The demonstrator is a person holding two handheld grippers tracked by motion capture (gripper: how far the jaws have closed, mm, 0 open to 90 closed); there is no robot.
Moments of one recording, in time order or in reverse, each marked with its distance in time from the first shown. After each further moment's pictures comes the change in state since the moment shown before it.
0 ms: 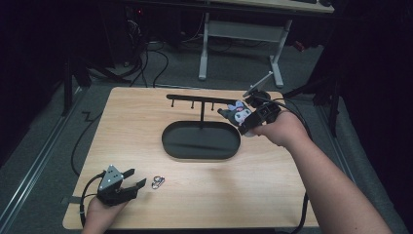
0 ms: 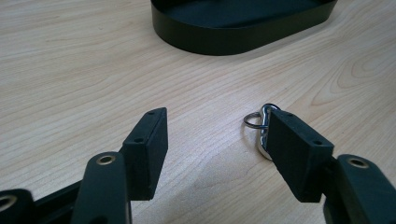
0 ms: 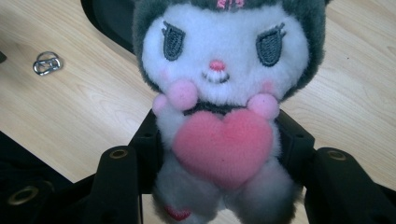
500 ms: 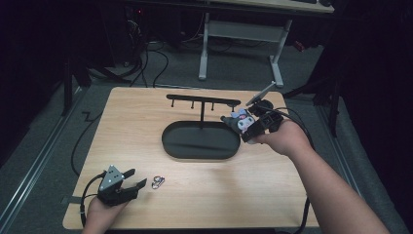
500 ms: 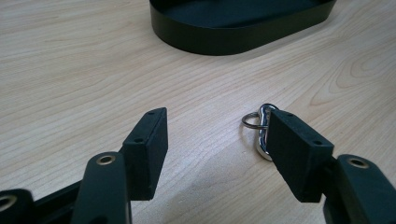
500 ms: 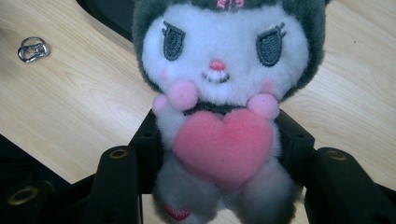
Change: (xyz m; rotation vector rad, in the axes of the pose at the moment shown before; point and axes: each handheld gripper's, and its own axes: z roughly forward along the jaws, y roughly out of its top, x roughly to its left) left arm -0.001 0.000 0.000 0.002 0.000 0.001; right arm -0.004 -0.019 0.014 0.008 -0.004 -0.001
